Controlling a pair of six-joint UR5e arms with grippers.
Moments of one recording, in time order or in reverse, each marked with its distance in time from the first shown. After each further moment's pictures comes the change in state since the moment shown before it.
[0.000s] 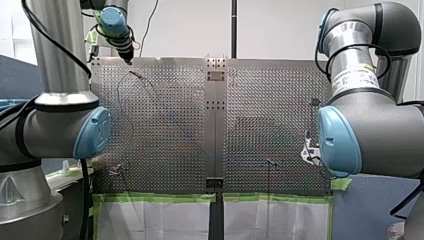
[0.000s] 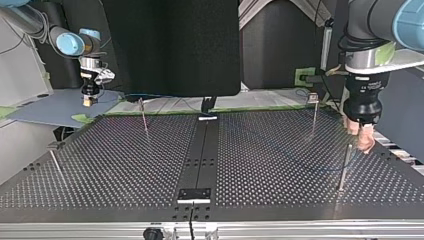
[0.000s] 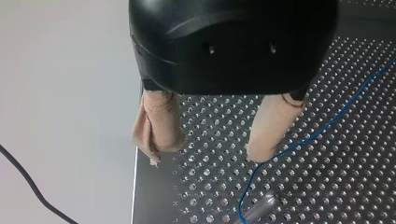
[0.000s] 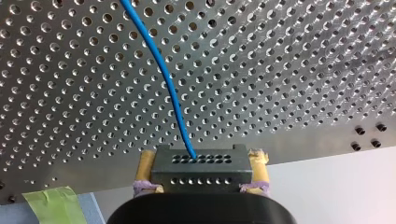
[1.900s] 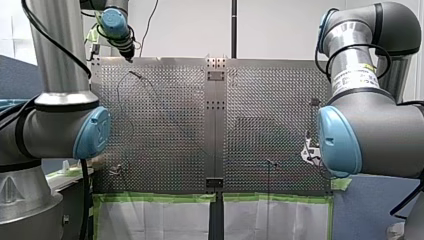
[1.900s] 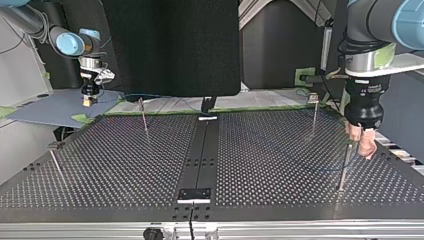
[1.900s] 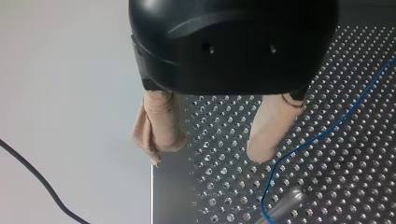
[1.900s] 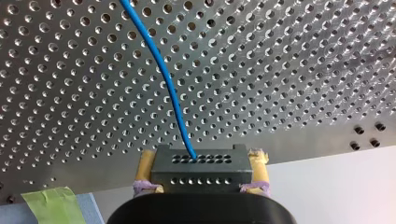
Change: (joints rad) left arm -0.004 -0.001 0.000 0.055 0.001 0.033; right arm -0.001 0.000 0.000 -0.003 0.000 0.002
